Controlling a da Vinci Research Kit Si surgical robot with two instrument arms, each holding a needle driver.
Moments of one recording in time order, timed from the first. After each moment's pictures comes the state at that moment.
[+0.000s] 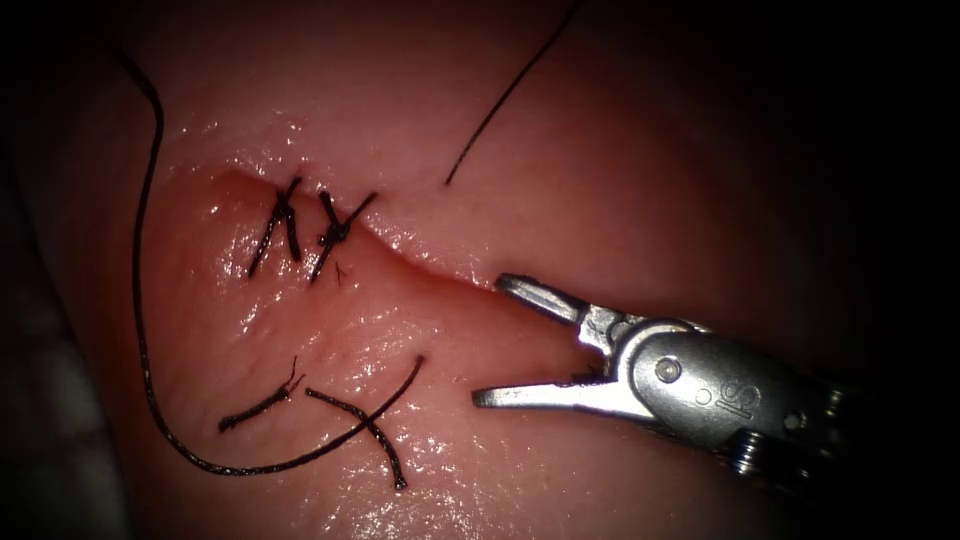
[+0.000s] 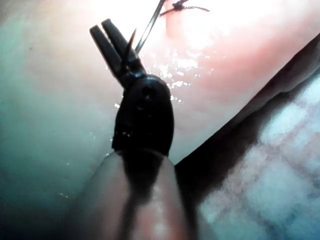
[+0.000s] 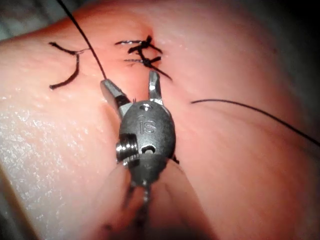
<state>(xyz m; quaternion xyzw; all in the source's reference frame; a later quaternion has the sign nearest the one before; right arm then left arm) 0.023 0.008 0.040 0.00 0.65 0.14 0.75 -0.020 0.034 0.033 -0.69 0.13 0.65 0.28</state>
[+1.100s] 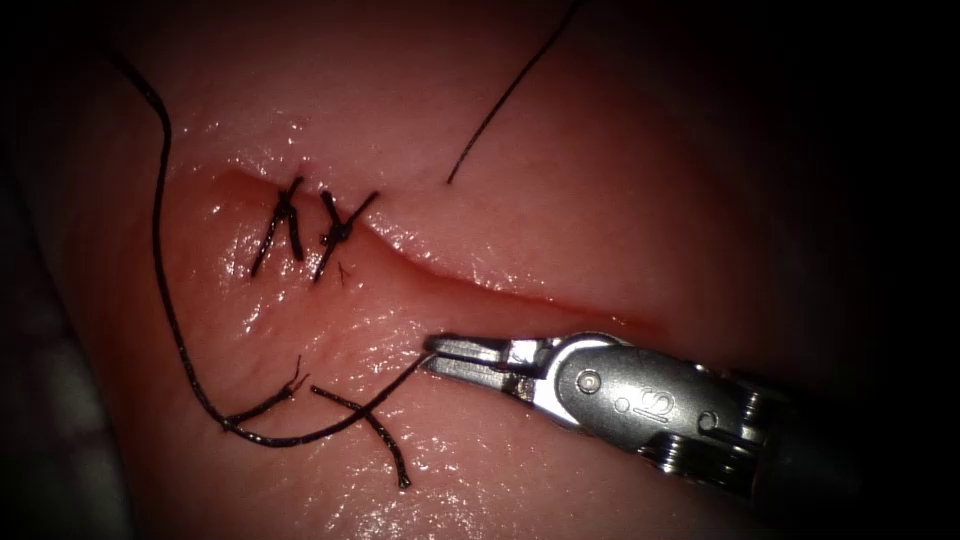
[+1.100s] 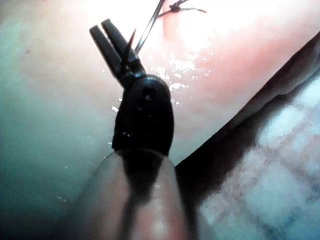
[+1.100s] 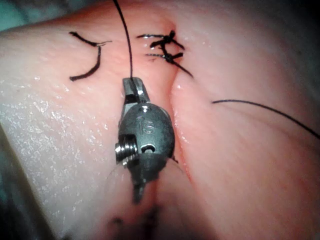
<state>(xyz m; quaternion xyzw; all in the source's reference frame) 0.024 0.005 0.040 0.03 0.64 0.09 0.76 -0.020 0.034 0.034 -0.69 0.13 0.65 0.28</state>
